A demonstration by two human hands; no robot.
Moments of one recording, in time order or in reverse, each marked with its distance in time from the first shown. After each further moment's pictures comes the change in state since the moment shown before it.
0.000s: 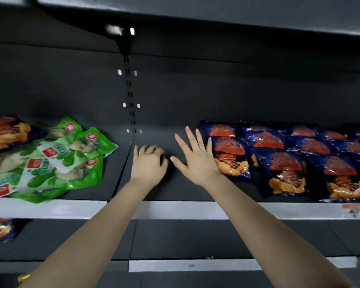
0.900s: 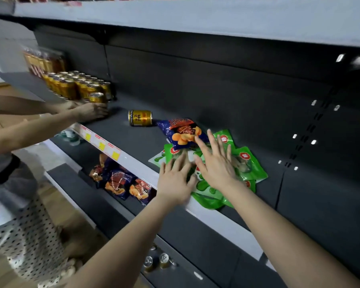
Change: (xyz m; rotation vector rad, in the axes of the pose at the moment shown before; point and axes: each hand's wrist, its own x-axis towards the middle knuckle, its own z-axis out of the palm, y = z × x) left_hand -0.097 -0.266 -0.099 0.133 0.047 -0.452; right_hand 0.133 -0.315 0.064 0.198 -0.006 -0.466
